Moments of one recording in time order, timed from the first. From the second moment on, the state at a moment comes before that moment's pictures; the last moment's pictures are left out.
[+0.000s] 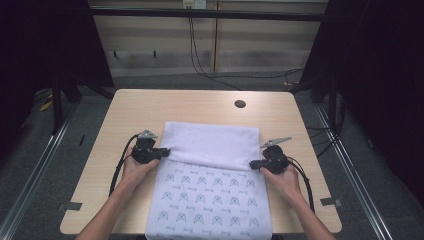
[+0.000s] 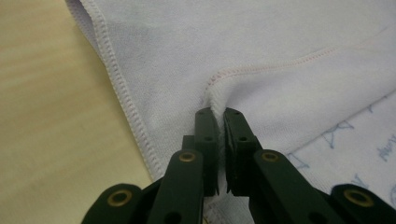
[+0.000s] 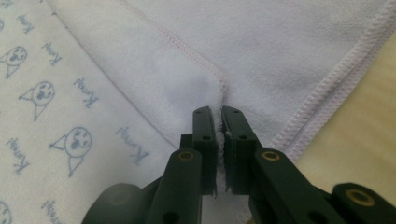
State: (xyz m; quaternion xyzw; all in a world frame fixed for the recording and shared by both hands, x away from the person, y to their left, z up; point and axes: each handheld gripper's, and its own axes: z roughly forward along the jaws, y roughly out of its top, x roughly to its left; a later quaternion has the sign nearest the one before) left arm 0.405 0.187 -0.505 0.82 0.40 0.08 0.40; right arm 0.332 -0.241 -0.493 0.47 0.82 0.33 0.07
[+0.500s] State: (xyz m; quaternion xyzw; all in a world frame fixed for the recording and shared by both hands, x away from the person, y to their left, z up) left arm 0.449 0.187 -0.507 0.80 0.43 0.11 0.40; right arm 0.408 -0.237 -0.500 0.51 0.78 0.34 0.11
